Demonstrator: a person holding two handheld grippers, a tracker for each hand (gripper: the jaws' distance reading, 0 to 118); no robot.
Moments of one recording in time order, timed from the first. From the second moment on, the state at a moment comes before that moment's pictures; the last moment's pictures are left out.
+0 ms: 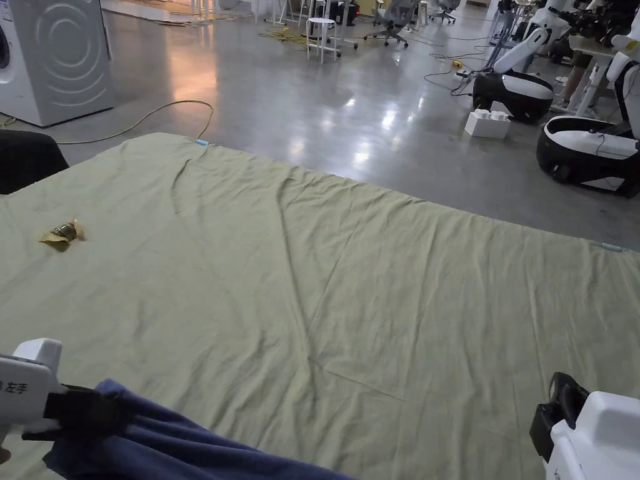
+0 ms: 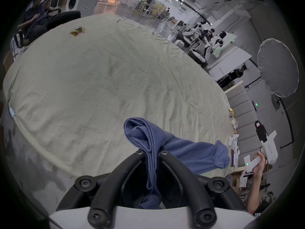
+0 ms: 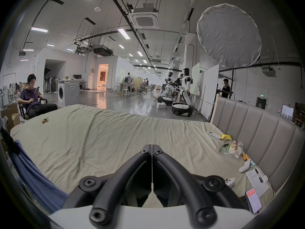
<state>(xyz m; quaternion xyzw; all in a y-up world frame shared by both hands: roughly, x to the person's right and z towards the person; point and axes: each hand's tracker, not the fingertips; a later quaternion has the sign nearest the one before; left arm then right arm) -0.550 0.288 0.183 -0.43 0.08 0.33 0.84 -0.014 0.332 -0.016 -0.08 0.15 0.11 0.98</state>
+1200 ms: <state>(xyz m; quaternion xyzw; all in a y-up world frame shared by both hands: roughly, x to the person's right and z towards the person) -0.269 0.213 0.036 -0.51 -0.03 0.34 0.79 0.027 0.317 -0.010 -0.10 0.12 0.09 0.98</state>
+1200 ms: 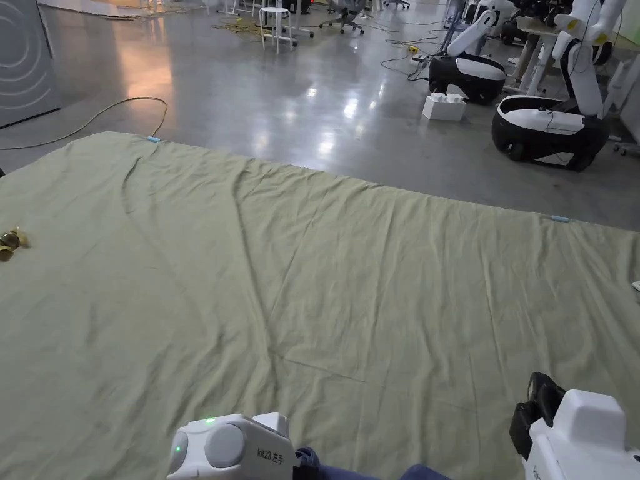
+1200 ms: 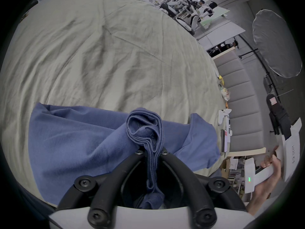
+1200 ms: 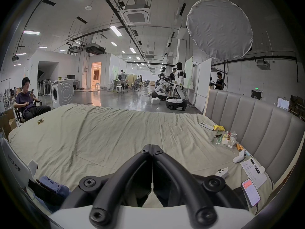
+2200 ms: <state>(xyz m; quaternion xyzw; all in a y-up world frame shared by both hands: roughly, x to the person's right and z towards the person) -0.243 0.189 0.059 -0.50 -0.05 0.31 0.81 0.033 0.306 -0.005 -0.12 0.12 0.08 0.98</state>
